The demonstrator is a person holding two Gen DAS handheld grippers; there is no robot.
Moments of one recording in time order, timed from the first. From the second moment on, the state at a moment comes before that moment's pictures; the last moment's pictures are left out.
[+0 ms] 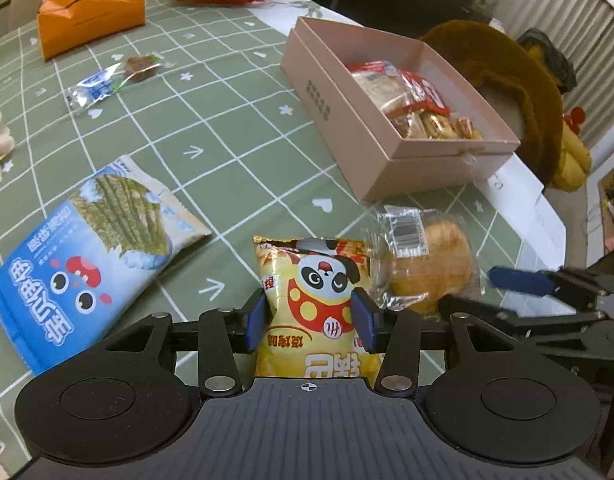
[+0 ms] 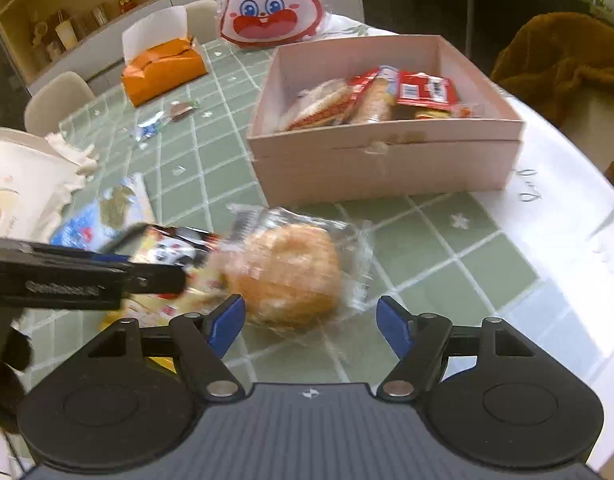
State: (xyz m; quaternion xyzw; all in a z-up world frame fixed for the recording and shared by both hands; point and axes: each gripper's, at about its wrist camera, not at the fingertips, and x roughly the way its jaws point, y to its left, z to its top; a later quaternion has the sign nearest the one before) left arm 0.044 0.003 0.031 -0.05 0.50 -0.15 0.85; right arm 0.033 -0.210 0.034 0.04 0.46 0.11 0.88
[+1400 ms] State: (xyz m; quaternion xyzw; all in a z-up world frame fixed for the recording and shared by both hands) left arm 0.027 -0.028 0.028 0.02 0.50 -0.16 0.85; right arm 0.050 -0.254 0.027 0.10 0.47 0.05 0.88
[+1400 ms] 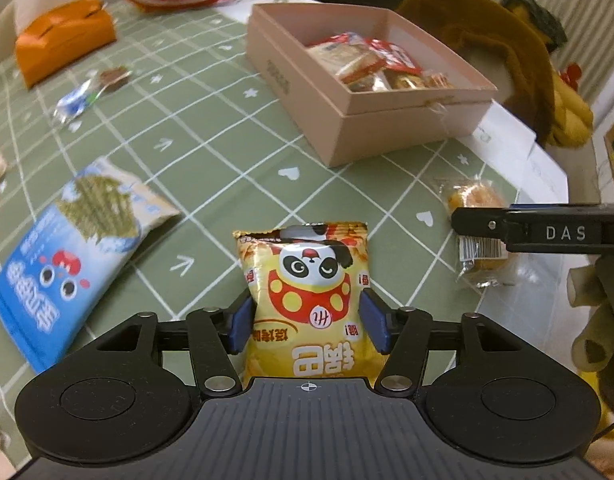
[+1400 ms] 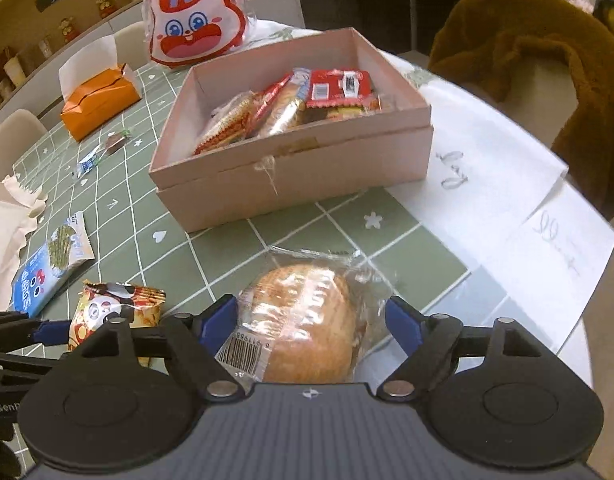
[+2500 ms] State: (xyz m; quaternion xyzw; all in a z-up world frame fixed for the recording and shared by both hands) left arm 0.019 -0.037 0.025 0.05 0.49 -0.17 0.86; right arm 0.028 -0.230 0.020 0.02 0.46 0.04 0.89
